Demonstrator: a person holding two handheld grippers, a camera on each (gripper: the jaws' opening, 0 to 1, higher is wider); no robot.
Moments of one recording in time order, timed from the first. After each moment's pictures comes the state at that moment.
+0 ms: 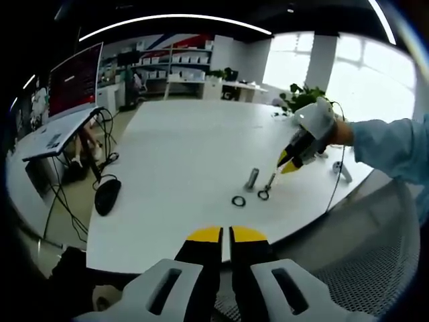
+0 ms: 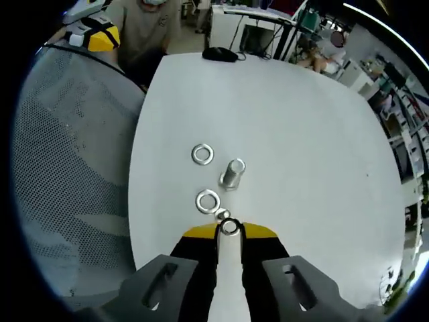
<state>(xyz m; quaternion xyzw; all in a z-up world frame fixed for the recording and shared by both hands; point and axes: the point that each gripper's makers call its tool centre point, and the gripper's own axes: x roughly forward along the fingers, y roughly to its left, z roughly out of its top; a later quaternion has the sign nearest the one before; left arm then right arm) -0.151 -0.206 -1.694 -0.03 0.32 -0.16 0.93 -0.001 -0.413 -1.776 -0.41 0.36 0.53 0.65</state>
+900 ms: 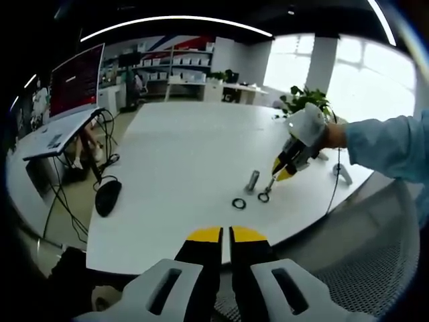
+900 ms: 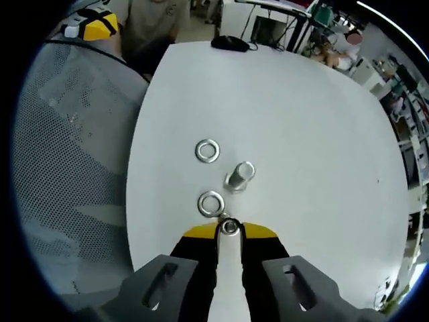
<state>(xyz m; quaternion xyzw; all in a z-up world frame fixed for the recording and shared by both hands) -0.150 -0.206 -1.692 -0.03 0.32 -0.16 0.93 -0.001 -0.402 -1.801 -0.43 0.39 0.54 0.61</state>
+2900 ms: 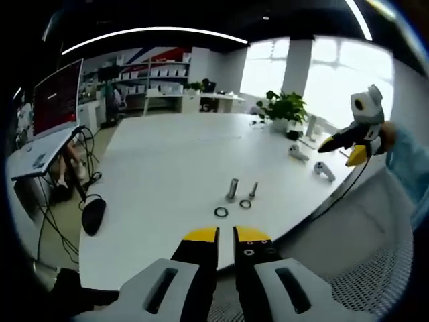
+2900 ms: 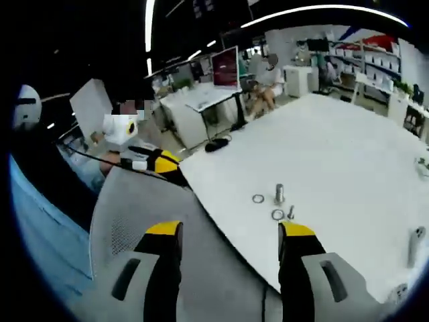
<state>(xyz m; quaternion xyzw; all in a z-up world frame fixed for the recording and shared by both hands) -0.152 -0.226 -1.680 -0.01 0.28 -0.23 0.93 -0.141 -0.459 -1.636 -0.04 0.32 0.44 0.84</state>
